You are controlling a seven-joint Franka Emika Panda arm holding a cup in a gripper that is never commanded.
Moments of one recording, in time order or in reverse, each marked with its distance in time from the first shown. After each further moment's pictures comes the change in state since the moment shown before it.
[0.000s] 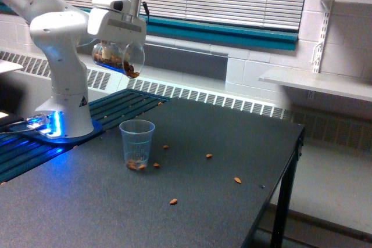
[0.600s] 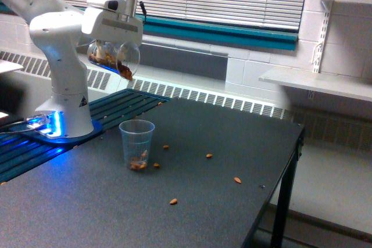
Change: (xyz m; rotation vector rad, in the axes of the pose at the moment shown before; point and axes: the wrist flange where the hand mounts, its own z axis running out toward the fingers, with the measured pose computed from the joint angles) arm 0.005 0.010 0.003 -0.013 -0.013 0.018
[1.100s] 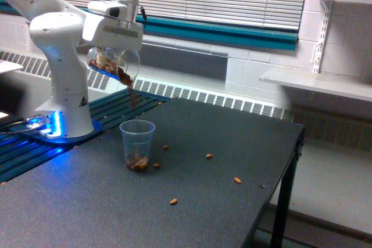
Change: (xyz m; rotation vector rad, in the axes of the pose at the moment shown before) arm 0.007 -0.005 0.015 -0.018 -0.026 -0.029
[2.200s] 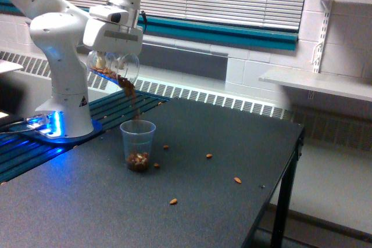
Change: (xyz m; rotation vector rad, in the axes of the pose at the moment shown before) arm 0.004 -0.002 0.009 -0.021 -0.045 -0.022
